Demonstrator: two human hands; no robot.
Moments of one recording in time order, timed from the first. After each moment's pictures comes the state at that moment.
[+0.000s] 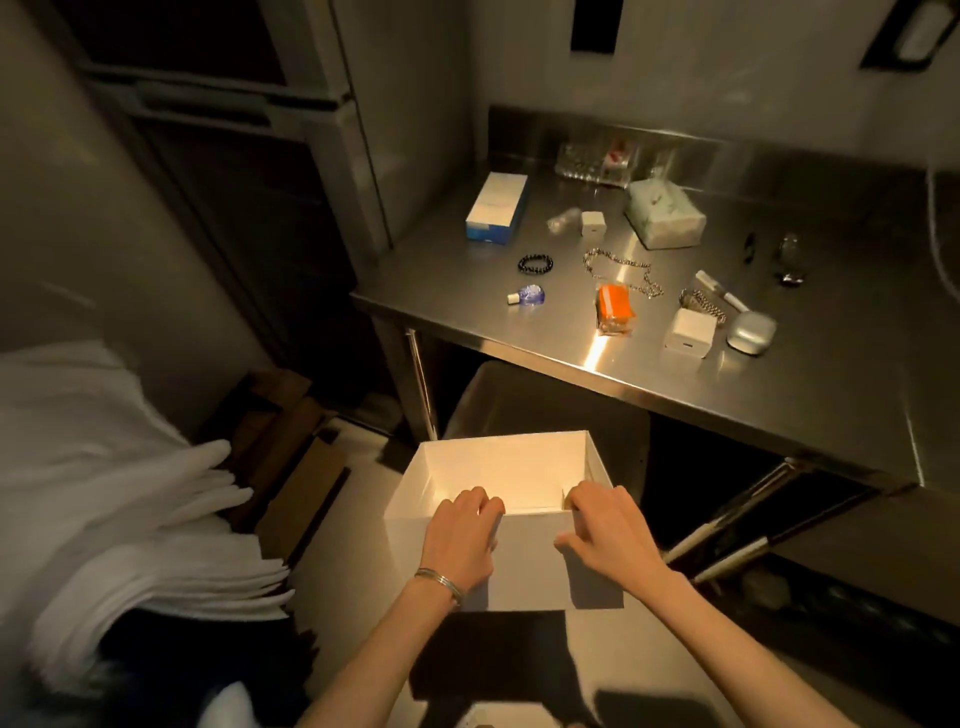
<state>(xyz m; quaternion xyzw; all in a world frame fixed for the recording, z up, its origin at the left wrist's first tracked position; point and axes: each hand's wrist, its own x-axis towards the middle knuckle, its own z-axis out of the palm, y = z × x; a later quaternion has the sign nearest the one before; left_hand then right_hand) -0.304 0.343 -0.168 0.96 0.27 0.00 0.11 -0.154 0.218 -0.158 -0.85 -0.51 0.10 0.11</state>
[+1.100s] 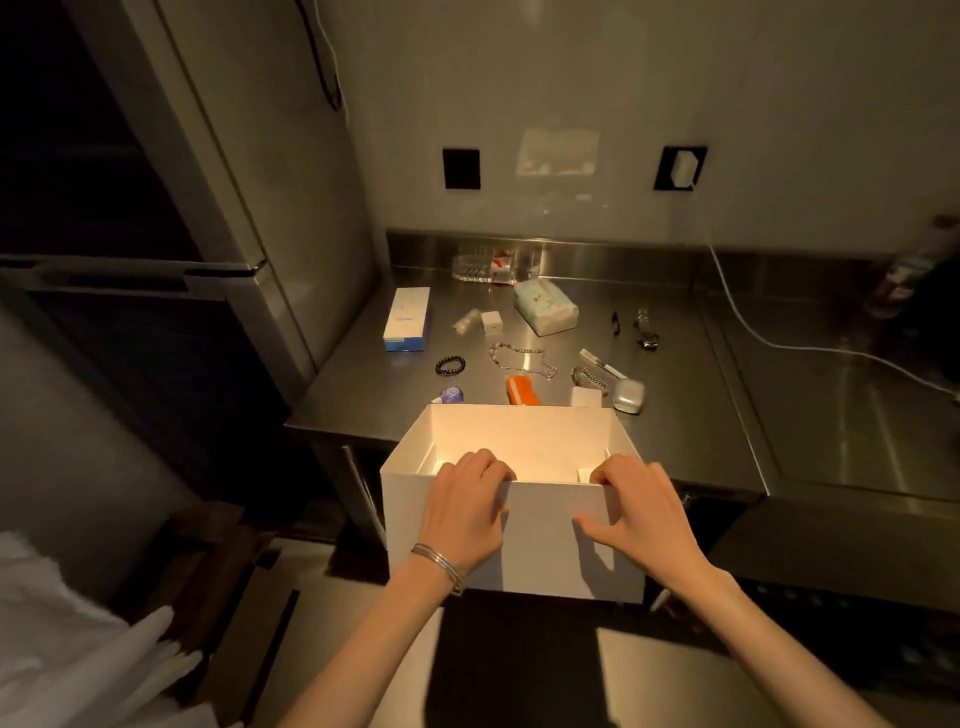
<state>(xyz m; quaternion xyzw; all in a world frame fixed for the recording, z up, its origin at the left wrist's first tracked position) -0.227 0.351 0.017 0.97 0.11 0.17 0.16 -0.120 0.175 0.019 -0.89 -0.39 -0.01 0.22</state>
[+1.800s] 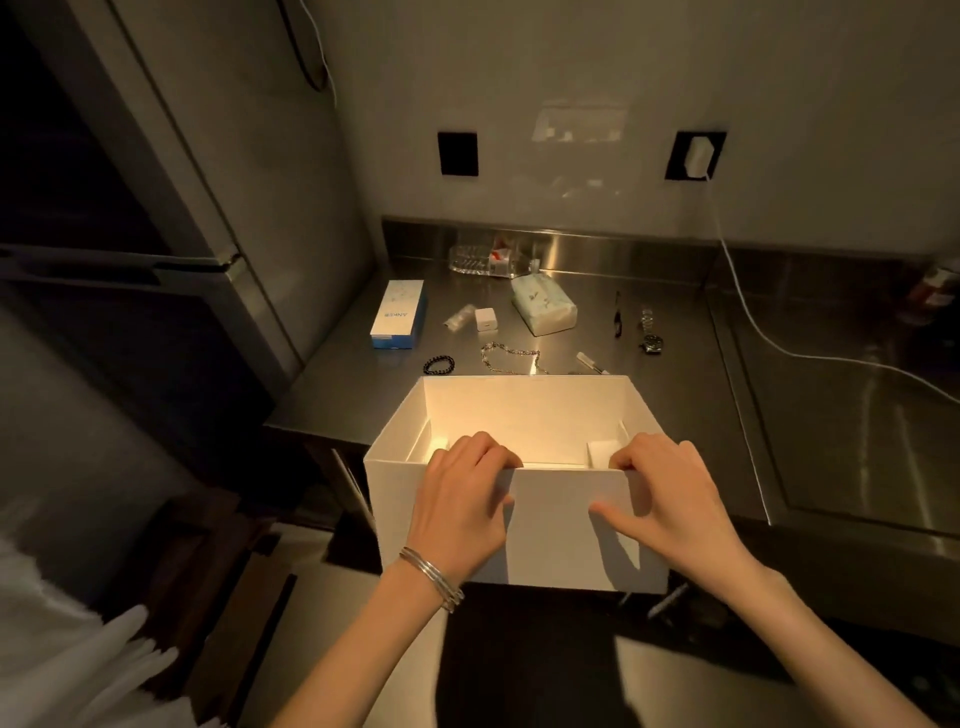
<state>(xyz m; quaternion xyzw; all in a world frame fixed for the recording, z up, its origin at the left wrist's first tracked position) -0.188 0.331 0.047 0.95 0.10 0.25 0.17 -0.059 0.153 0.051 -0.85 -0.45 -0.06 0.25</state>
